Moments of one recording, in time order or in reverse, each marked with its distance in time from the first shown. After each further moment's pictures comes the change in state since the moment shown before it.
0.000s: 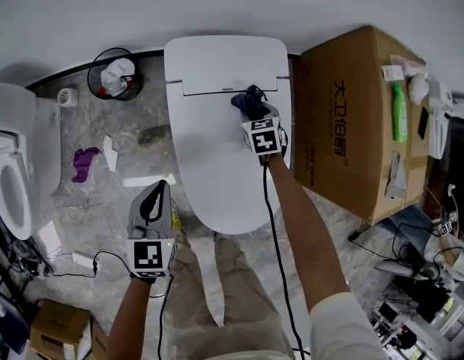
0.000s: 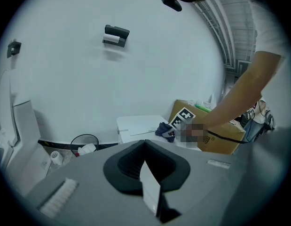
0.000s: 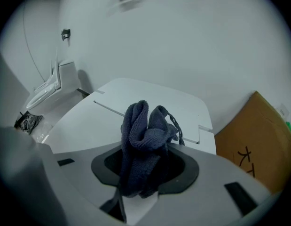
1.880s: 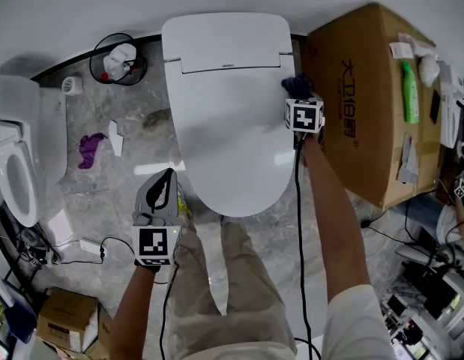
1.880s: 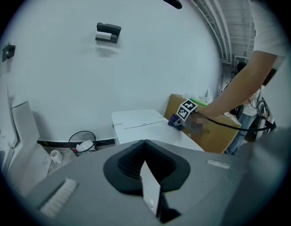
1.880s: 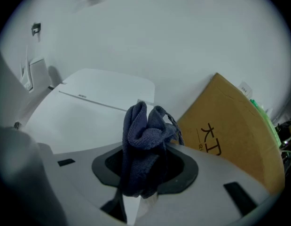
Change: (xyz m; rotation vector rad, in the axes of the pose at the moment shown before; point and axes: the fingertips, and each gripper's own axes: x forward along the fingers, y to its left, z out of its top) left arm -0.005 -0.030 -0.022 0.043 0.044 -0.016; right arm -0.043 -0.125 -0.067 0.154 0.111 -0.253
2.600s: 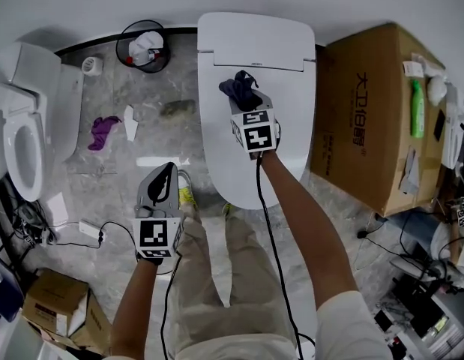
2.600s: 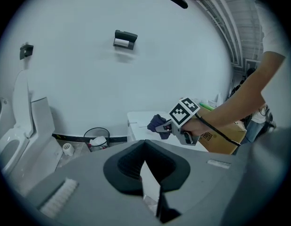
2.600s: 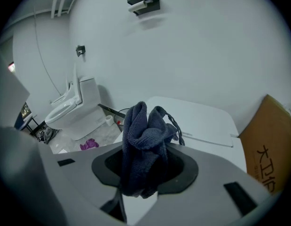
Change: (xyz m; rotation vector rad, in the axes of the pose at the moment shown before) left arm -0.054 0.038 -0.013 -0.085 -0.015 0.104; right arm -0.085 0.257 0.066 -0.122 -0.226 0.422
